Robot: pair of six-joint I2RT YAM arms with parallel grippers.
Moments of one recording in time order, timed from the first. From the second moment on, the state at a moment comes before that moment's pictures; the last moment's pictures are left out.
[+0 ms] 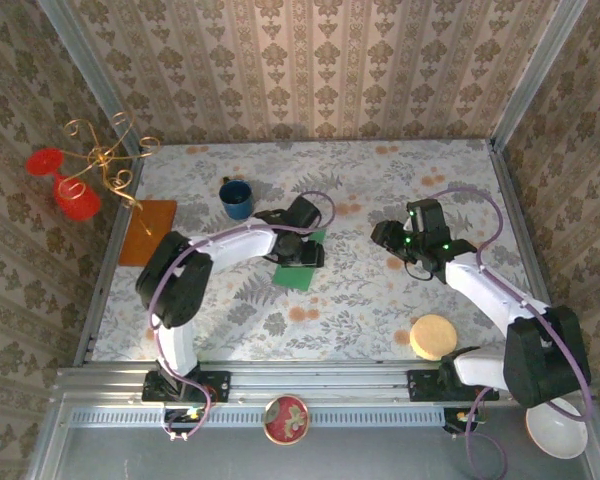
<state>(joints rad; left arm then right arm) -0.77 1.84 1.25 -0.59 0.14 -0.61 0.25 1.28 0.75 -0.25 -0.20 0.76</state>
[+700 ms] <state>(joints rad) -0.42 1.30 0.76 -0.39 0.30 -0.72 0.71 1.82 1.07 -0.22 -0.29 0.81</state>
